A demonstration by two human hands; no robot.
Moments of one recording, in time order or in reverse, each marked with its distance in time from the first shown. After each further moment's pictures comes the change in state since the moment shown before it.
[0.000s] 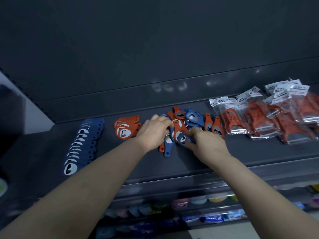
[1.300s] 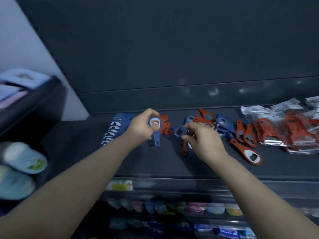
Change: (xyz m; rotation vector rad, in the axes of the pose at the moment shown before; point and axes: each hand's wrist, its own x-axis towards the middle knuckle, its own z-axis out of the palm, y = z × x) left_hand -0.082 -0.080 -0.046 -0.692 0.251 -0.460; right_hand 0.012 -0.084 0.011 0.248 0.128 -0.230
